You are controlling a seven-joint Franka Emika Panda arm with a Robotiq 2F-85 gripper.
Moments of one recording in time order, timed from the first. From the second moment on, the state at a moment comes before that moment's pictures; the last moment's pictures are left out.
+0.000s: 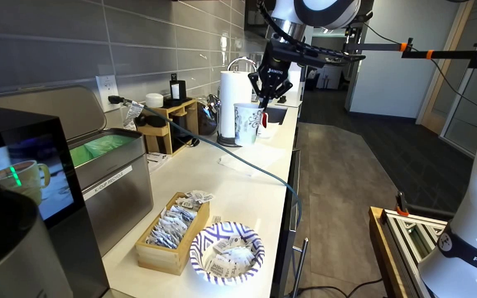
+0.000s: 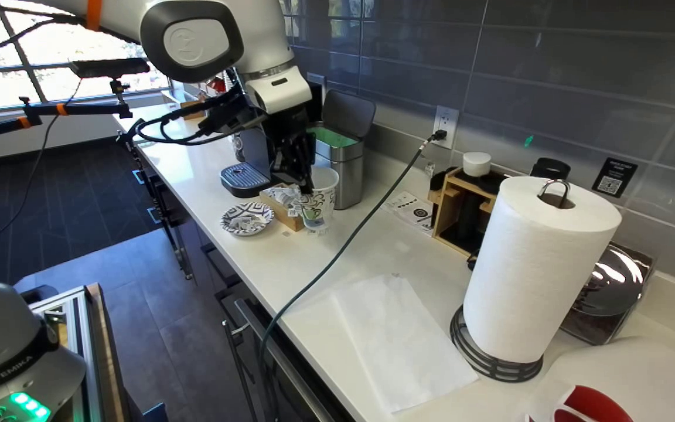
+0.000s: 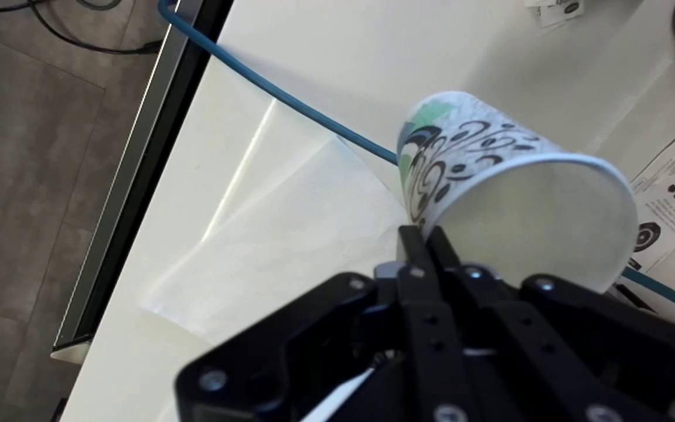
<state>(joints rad) -0.19 -0.29 -0.09 -2.30 -0.06 2.27 0.77</state>
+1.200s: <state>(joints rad) -0.21 0.17 -0.11 -1.94 -0.34 2.26 1.22</state>
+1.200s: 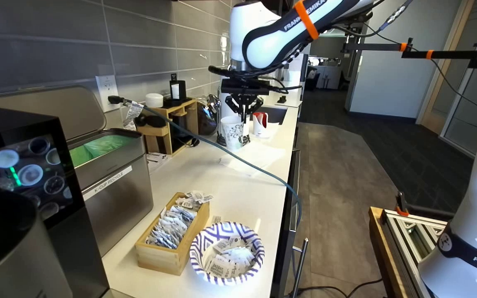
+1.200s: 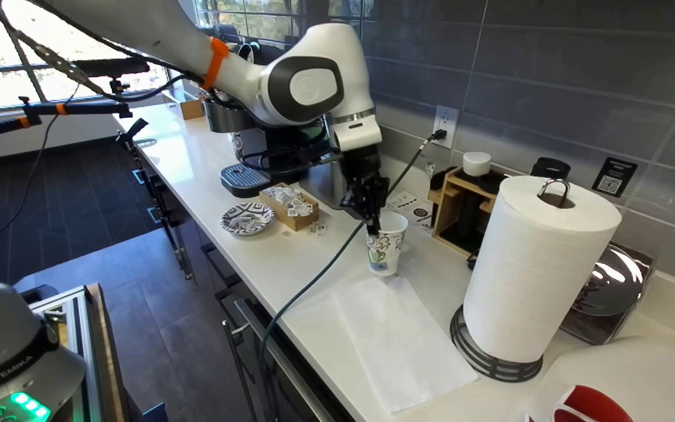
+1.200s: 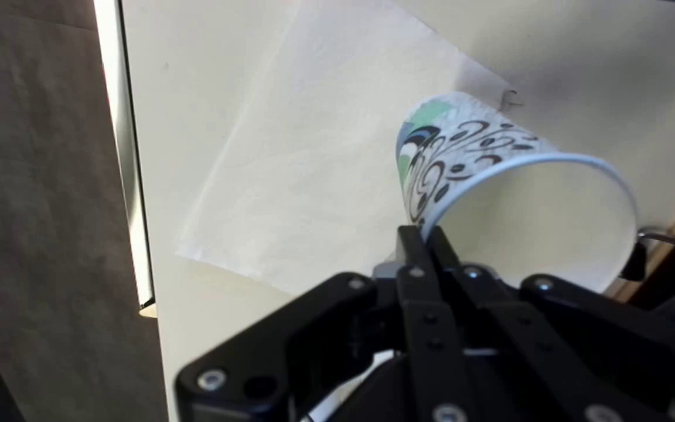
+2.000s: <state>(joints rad) -0.19 0.41 -0.21 -1.66 -0.09 2.10 1.34</state>
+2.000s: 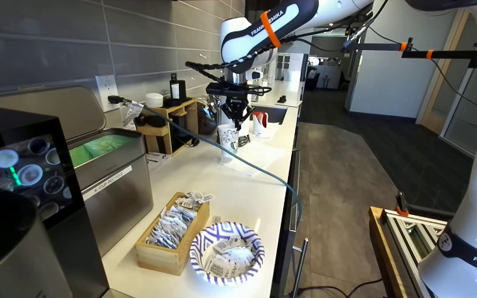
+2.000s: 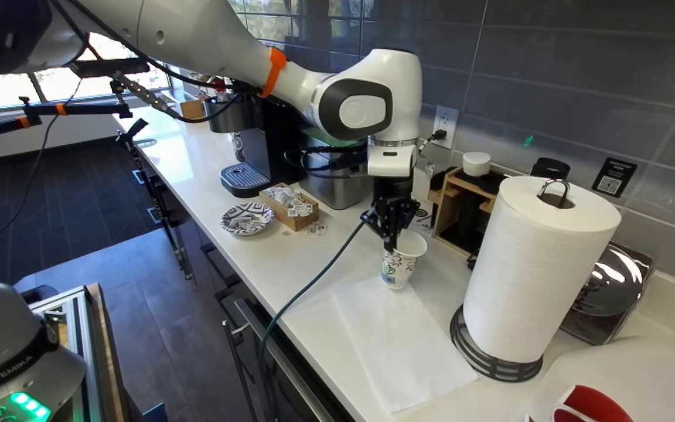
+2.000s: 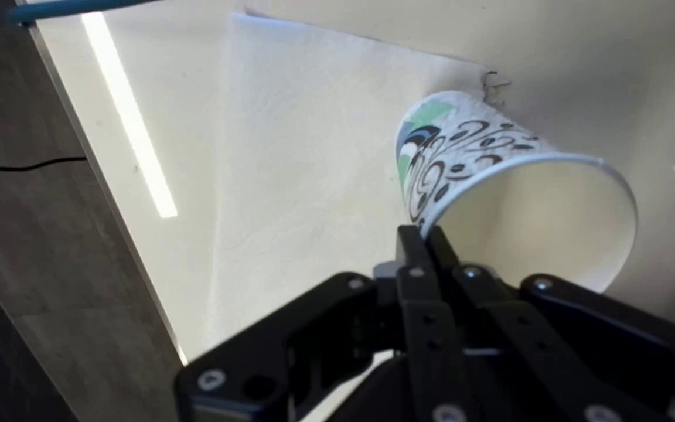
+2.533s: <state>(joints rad) -0.13 0.42 -0.23 -1.65 -0.12 2.26 1.49</state>
